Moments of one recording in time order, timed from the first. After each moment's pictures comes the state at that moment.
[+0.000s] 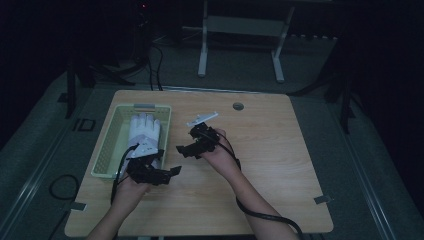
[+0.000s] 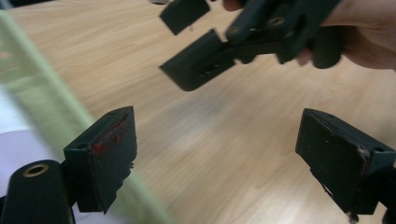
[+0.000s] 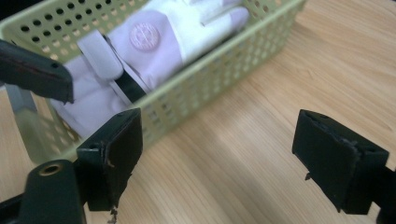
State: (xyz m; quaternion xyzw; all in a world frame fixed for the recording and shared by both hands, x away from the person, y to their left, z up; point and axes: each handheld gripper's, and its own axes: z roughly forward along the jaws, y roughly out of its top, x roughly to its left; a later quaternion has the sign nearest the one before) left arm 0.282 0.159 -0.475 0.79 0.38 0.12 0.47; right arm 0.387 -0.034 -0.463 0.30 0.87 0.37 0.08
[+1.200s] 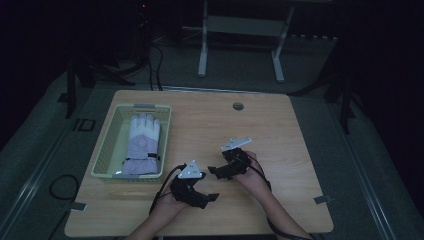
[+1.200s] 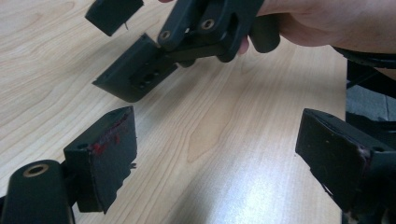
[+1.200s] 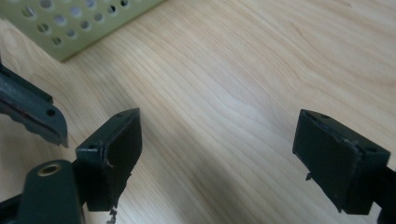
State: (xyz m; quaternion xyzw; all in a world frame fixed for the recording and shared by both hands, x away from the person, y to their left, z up) left arm 0.272 0.061 -0.533 0.83 0.28 0.03 0.48; right arm 0.358 -0.134 -0.525 0.31 0.87 0.36 0.08
